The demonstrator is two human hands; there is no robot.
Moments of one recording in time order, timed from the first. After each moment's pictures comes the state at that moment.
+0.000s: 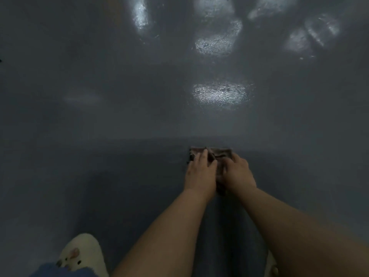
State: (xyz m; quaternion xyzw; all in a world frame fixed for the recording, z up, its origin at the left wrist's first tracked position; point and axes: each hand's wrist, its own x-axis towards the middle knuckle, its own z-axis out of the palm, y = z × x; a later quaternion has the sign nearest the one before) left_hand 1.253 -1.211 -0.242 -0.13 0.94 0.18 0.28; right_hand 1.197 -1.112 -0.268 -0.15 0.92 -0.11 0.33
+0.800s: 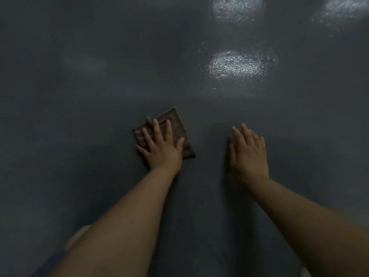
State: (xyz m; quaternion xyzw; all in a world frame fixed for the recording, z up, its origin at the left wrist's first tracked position) left_hand 1.279 -1.344 -0.329 -0.42 0.87 0.11 0.22; right_hand 1.198 -1.172 -0.309 -0.22 0.94 -0.12 0.22
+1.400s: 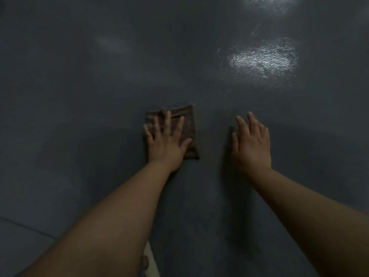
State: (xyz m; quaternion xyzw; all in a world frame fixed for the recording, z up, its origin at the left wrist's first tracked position) left_hand 1.357 -1.409 -0.330 -0.34 0.91 0.04 0.24; right_hand 1.243 -1.248 -0.309 -0.26 0.93 -0.15 0.22
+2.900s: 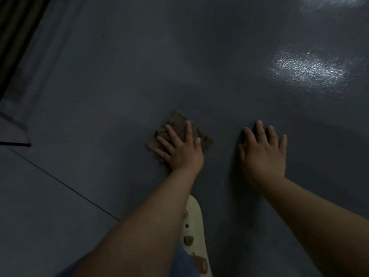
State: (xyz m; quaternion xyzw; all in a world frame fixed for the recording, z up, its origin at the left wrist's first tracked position) left_hand 1.445 -1.474 -0.331 -0.60 0.76 0.18 0.18; right_hand 1.330 -1.356 -0.313 -0.37 0.89 0.00 0.26
